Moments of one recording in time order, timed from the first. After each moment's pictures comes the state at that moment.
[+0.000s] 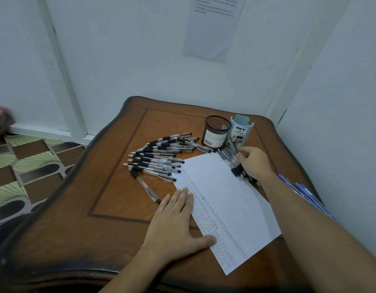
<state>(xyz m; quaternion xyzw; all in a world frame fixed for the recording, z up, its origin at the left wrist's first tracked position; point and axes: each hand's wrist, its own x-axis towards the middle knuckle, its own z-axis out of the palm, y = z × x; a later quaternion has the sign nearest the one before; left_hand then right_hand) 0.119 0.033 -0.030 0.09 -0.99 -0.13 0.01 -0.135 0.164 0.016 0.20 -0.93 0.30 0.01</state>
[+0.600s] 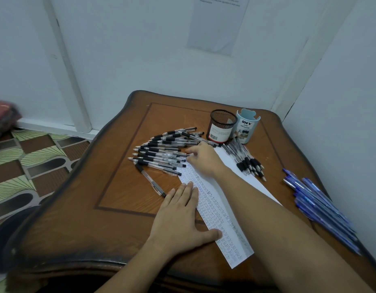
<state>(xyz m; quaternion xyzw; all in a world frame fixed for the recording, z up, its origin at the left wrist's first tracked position) 0.118 0.033 -0.034 0.09 -0.99 -0.14 0.02 -0.071 0.057 -0.003 0.36 -0.88 0.27 -0.11</state>
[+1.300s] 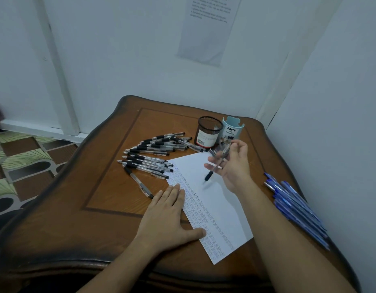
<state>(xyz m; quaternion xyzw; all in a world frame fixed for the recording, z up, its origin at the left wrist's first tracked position) 0.118 0.033 -0.031 0.09 -0.99 -0.12 0.00 -0.057 0.135 0.038 0.05 -0.61 0.78 -0.15</state>
